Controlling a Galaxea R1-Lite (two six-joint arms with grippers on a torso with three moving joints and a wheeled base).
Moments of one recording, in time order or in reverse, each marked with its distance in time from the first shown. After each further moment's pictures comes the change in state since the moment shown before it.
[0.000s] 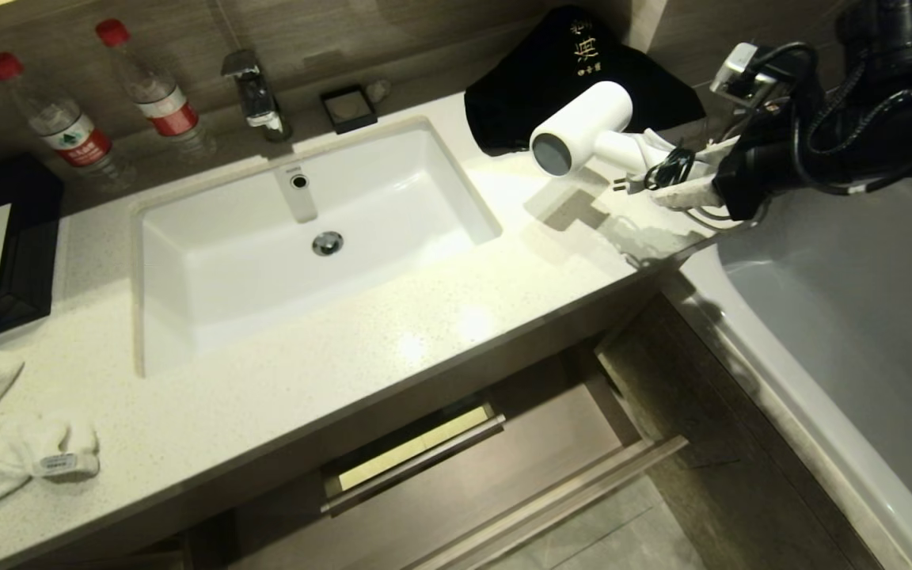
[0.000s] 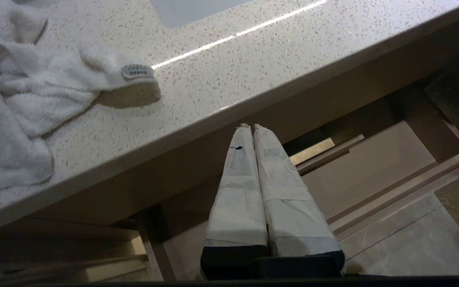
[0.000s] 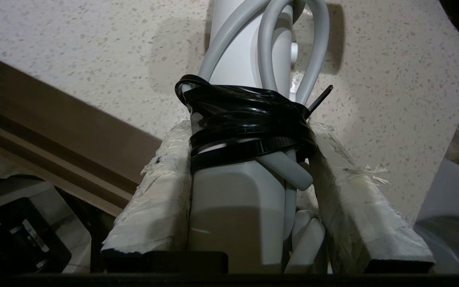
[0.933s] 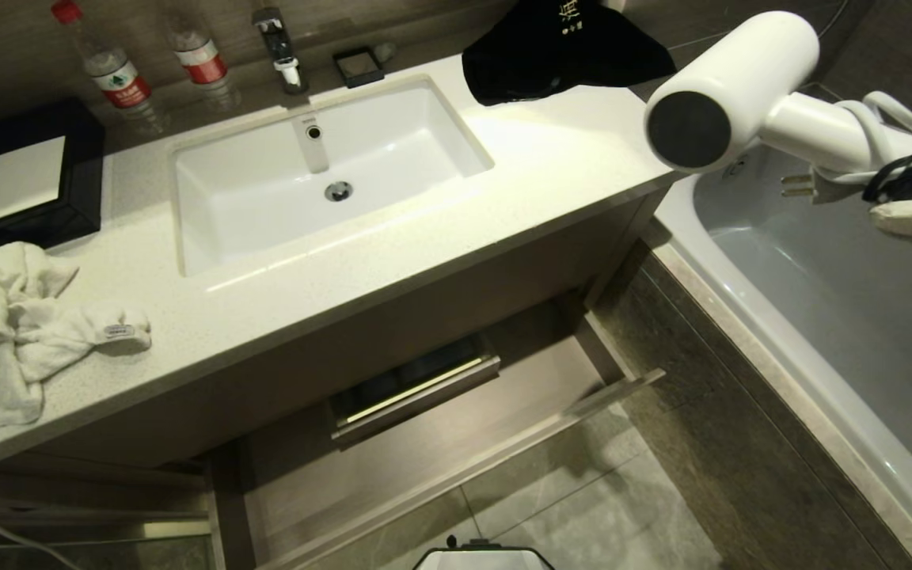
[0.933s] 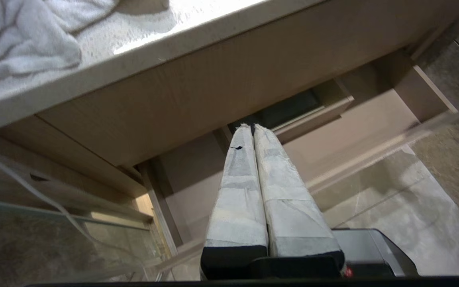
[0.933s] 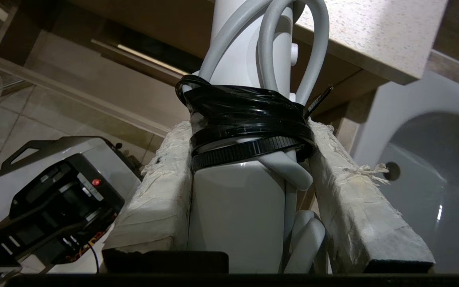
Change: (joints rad) left arm 0.000 0.000 0.000 0.000 0.001 0.000; right arm -0.070 -0.584 0.349 0.166 -0.004 0.007
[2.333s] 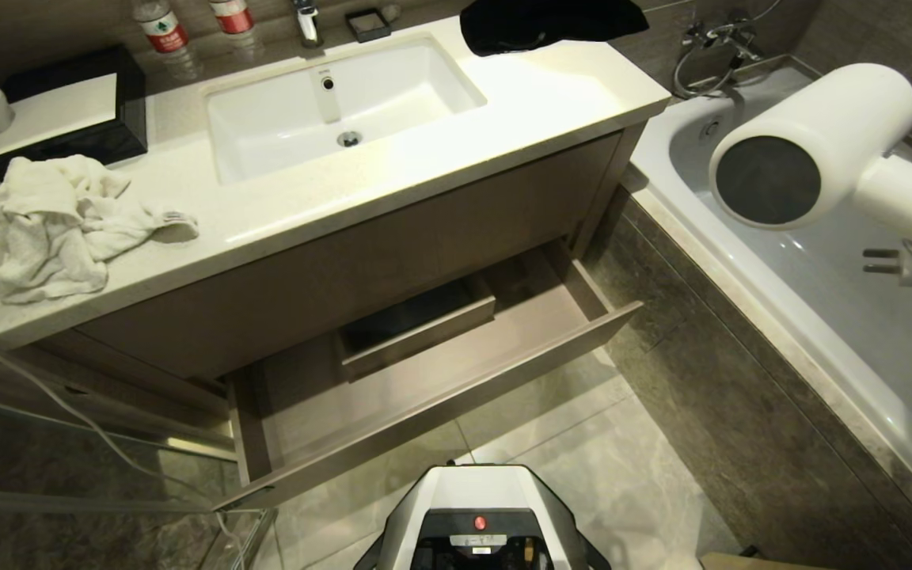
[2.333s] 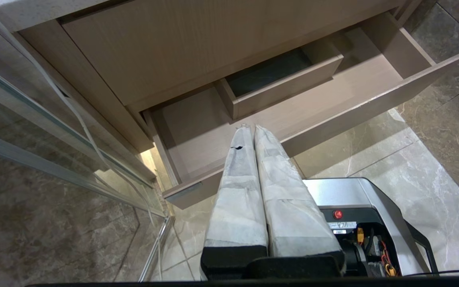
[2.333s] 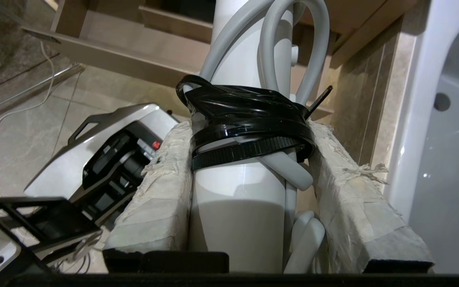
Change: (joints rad) left arm 0.000 0.000 0.000 -0.001 0.000 0.000; right arm -0.035 -0.253 0.245 -0.005 0.000 0.118
